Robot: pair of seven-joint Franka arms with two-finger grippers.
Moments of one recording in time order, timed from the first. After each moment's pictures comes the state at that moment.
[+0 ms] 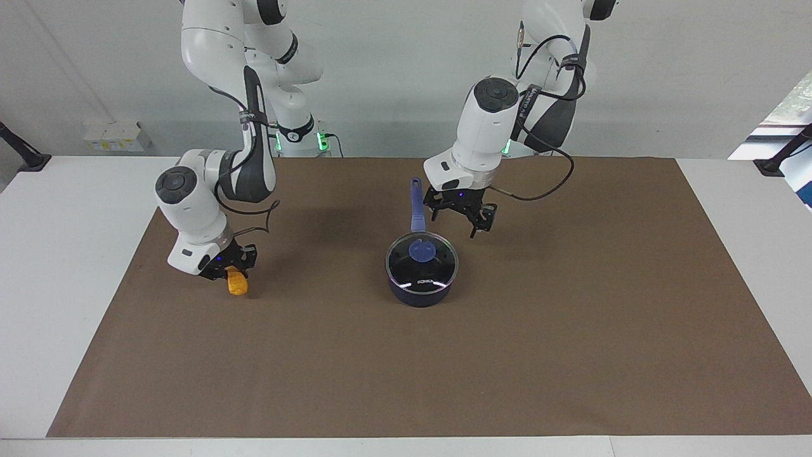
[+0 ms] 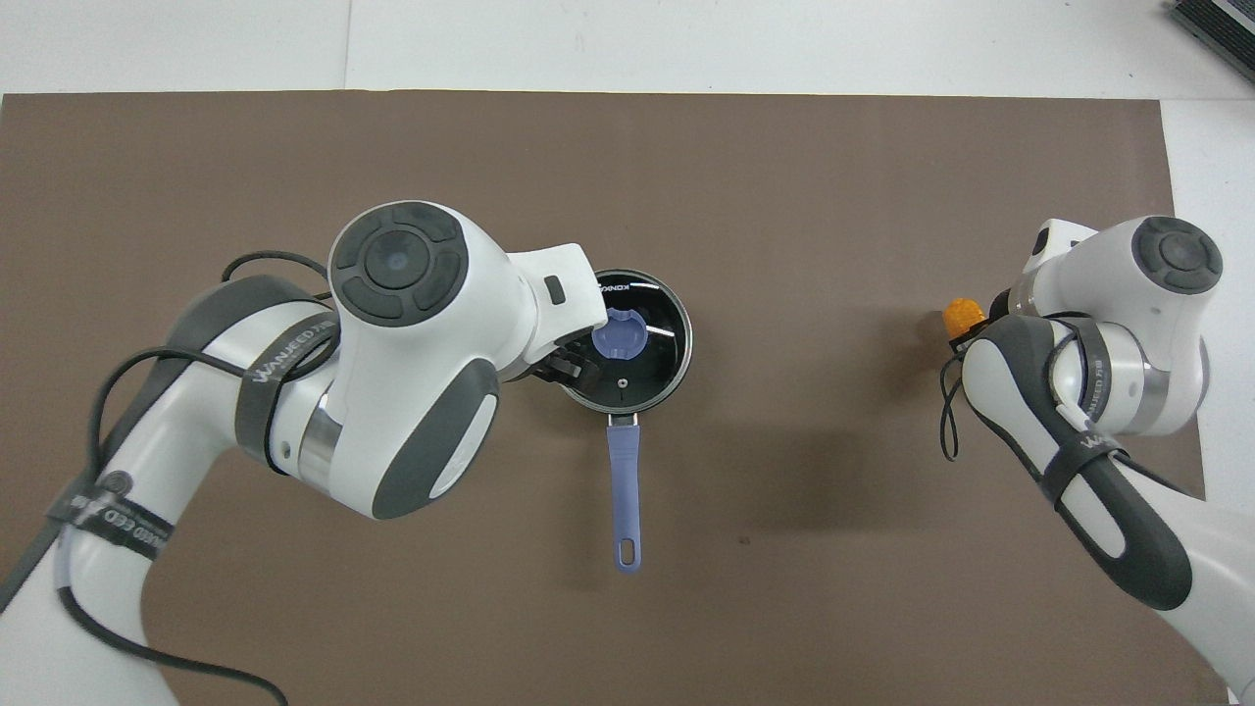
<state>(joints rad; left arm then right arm) -0.60 0.24 -0.01 -1.70 -0.07 2.06 -0.05 0.07 0.27 -0.15 -1.95 0.00 2.21 -0.43</state>
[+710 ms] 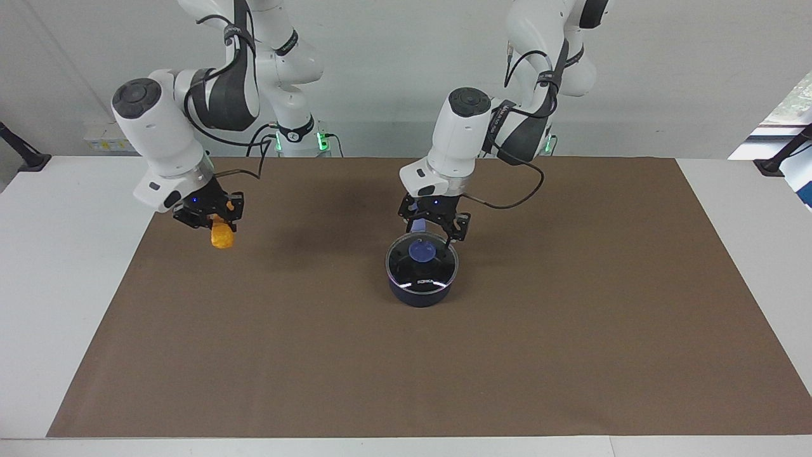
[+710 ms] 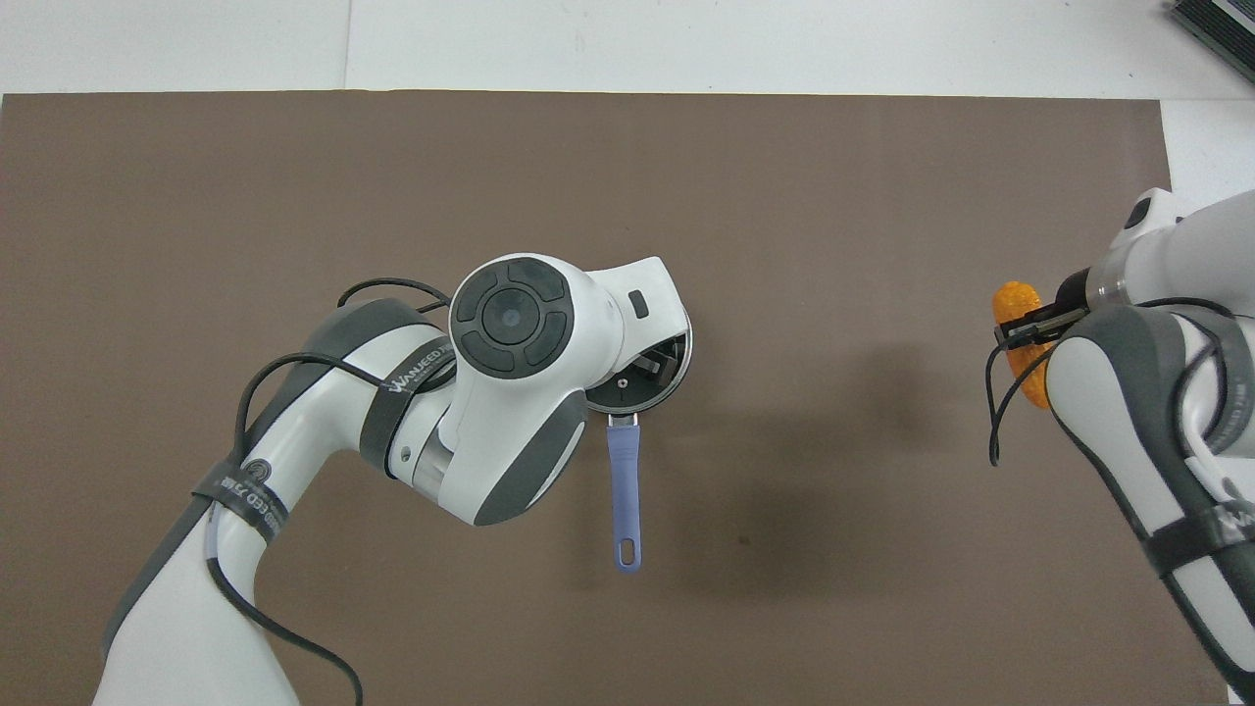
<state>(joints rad) -0.65 0.30 -0.01 -1.70 -0.07 2.21 -0.15 0.09 0.02 -0.15 -1.87 0.00 1.86 -0.30</state>
